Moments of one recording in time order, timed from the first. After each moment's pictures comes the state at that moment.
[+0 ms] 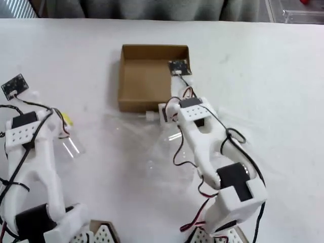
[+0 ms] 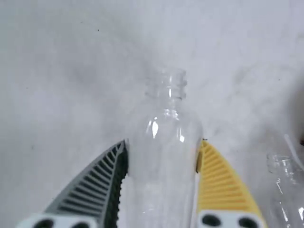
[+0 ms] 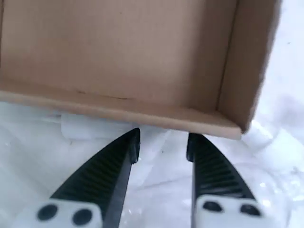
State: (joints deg) left arm -26.3 -17.3 40.4 56.8 20.1; right arm -21.1 8.7 21.9 43.3 -11.4
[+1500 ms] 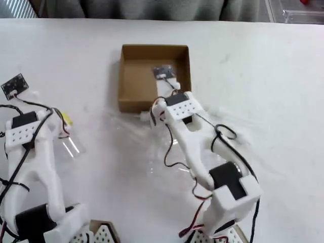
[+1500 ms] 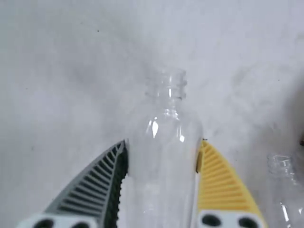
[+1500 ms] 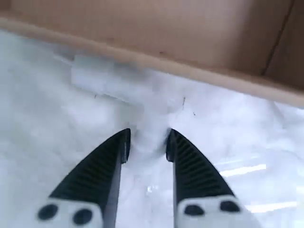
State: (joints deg) left arm -26.3 -17.3 40.4 56.7 20.1; right arm -26.9 8.1 14.8 60.0 -7.0
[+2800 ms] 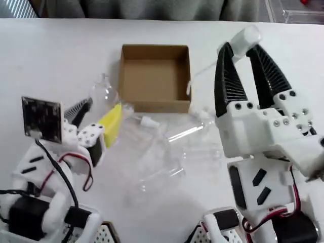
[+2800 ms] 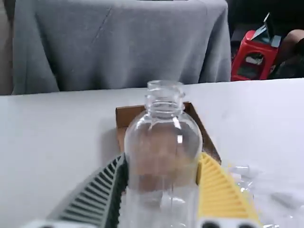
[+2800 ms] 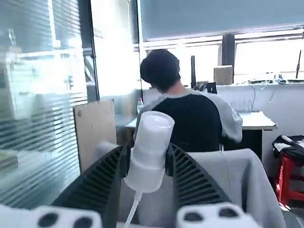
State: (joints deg) left arm 10.4 -75.8 40.6 63.6 7.3; right arm -15.0 -61.1 8.6 45.8 -4.8
